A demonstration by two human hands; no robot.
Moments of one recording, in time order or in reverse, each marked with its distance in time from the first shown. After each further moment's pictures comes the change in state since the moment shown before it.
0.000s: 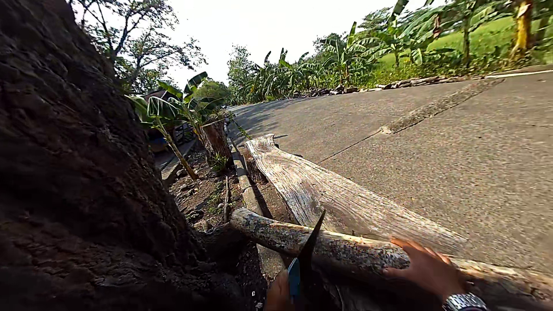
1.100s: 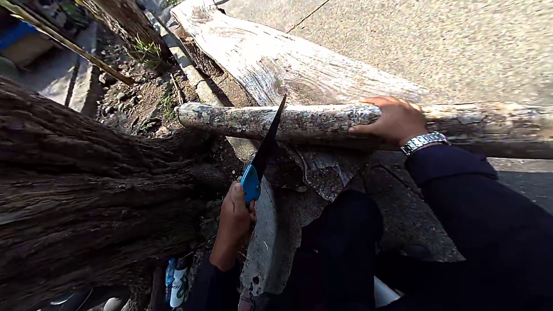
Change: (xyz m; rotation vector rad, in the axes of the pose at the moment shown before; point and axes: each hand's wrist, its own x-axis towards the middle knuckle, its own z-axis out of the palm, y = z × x) left_hand -0.036 -0.040 -0.001 -0.052 0.020 -0.036; right_hand 0.009 0.006 0.012 -0.012 0.074 -0.015
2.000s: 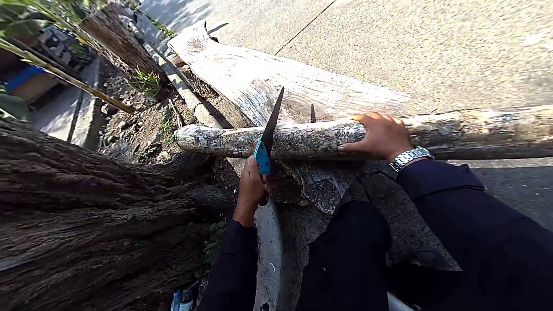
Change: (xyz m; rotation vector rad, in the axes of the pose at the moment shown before) left_hand 0.089 0.036 0.045 -0.121 -0.071 -0.029; right_hand -0.018 -0.002 0.000 0.009 0.049 -0.009
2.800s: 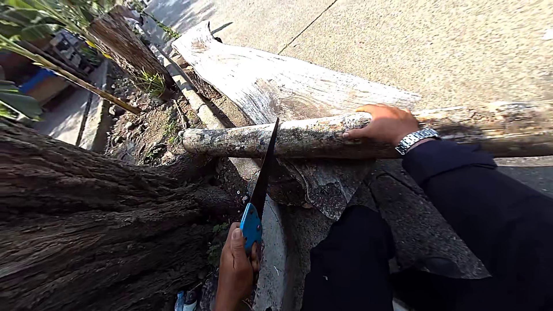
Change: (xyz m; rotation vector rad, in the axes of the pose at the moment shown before) left_hand -0.124 -0.025 -0.043 0.089 0.068 0.104; right_hand 0.046 -0.004 -0.019 0.051 -0.204 0.142
